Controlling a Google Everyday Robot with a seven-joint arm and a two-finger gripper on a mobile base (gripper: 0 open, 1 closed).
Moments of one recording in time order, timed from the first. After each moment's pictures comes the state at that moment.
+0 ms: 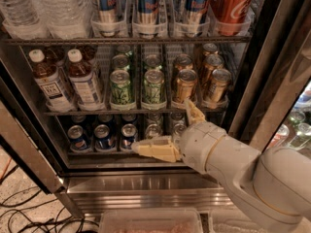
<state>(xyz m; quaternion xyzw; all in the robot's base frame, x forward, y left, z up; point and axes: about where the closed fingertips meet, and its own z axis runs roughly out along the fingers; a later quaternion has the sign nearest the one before) 0.470 -0.031 0.866 -0.31 0.70 0.19 0.61</state>
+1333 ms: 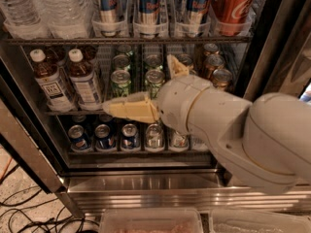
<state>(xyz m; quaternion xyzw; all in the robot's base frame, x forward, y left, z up) 0.484 0.015 0.970 -0.32 0.68 0.20 0.63</state>
